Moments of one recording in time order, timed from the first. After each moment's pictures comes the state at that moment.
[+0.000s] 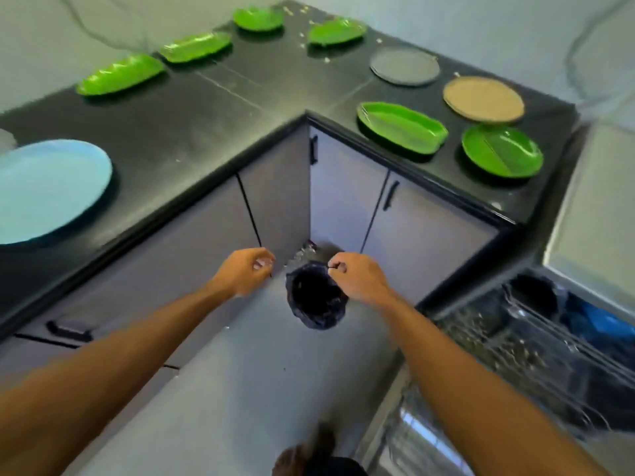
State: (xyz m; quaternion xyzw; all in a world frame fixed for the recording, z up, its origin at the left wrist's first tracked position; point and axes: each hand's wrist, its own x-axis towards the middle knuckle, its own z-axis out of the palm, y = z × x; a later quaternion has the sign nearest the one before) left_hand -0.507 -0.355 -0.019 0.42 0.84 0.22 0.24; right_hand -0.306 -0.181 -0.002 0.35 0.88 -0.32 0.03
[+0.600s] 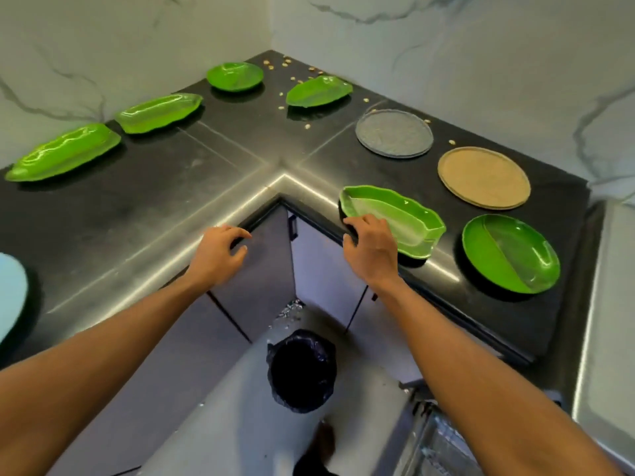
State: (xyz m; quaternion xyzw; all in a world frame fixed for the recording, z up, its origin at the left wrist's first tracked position) left_hand -0.698 -0.137 0.024 0.47 0.84 0.25 0.04; right_hand -0.463 0.075 0.041 0.37 0.89 -0.15 -0.23
